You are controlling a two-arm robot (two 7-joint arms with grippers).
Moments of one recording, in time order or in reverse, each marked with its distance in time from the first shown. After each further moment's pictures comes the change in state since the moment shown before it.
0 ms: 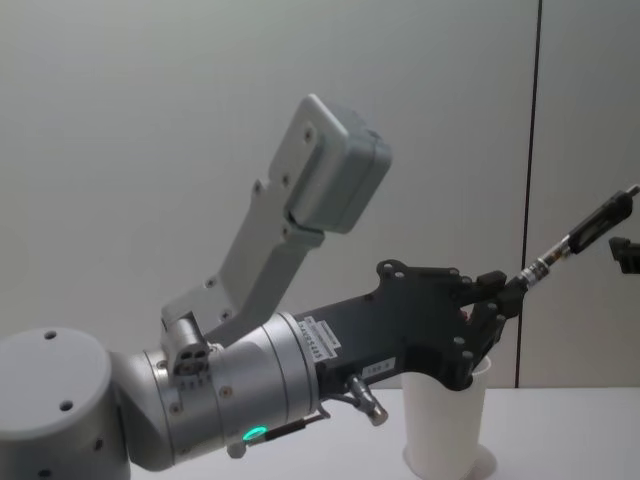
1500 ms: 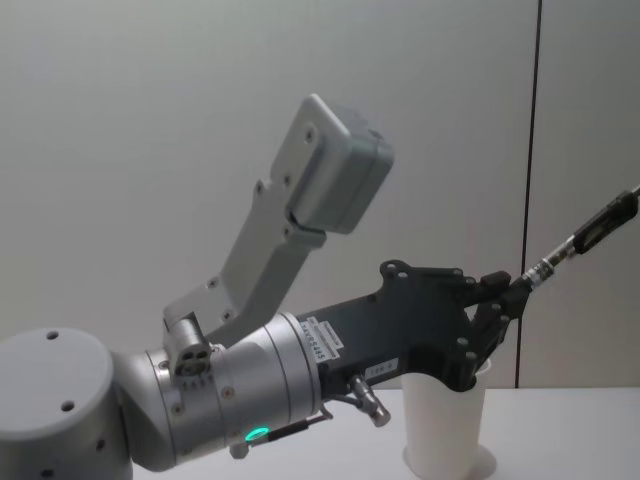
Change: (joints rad) left arm -0.001 -0.002 0.002 0.003 -0.004 -0.004 -0.008; right arm -0.068 0.101 0.098 -0.007 0.309 0.038 0.272
